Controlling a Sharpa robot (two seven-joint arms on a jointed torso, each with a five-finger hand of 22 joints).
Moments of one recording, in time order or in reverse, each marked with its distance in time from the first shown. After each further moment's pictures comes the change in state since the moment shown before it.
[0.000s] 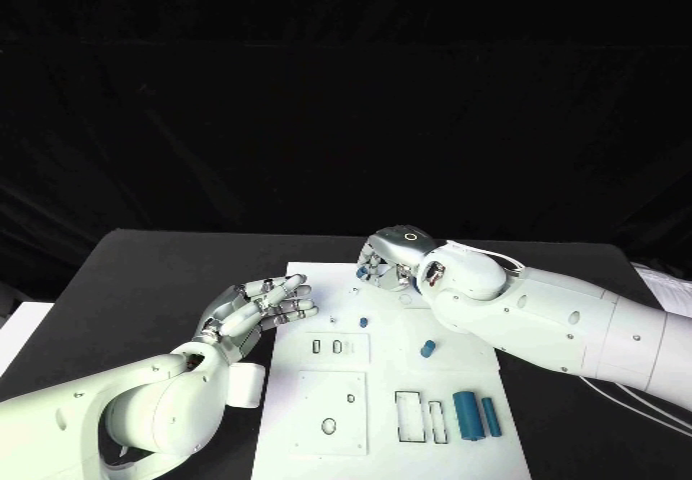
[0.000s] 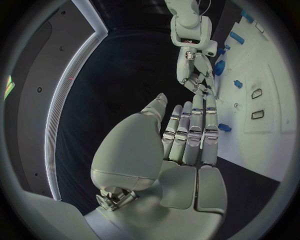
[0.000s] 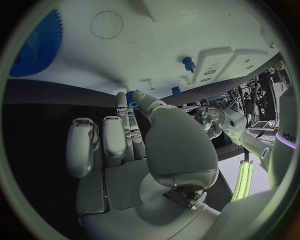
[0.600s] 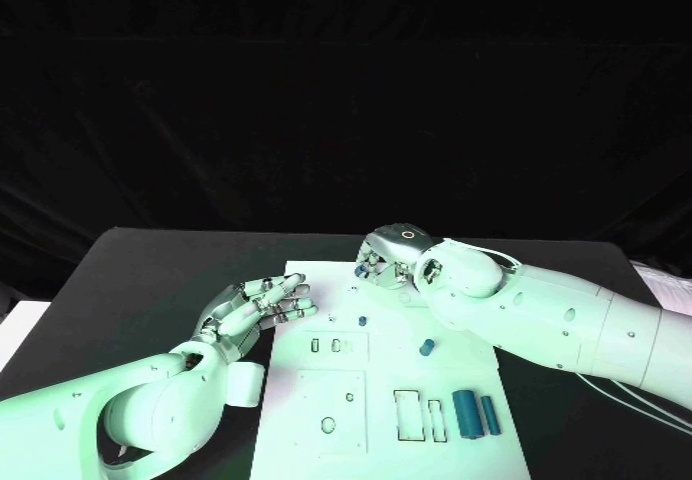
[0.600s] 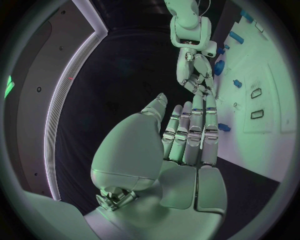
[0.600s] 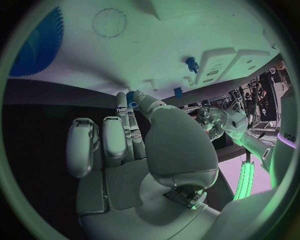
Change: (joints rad) left arm 0.001 0.001 0.000 0.000 0.000 0.000 -0.002; left_hand 0.000 0.000 0.000 0.000 0.000 0.000 0.000 0.000 0.000 -0.004 0.004 0.000 0.000 -0.003 0.003 0.000 0.000 0.000 0.000 0.000 0.000 -0.001; right arm 0.002 0.009 0.001 -0.009 -0.005 0.011 -0.015; right_hand 0.000 0.000 -0.006 0.011 -0.004 0.000 0.000 -0.002 0.000 -0.007 0.007 0.000 -0.001 0.000 0.000 0.008 0.005 0.000 0.000 0.000 0.004 0.004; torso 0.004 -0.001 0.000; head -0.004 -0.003
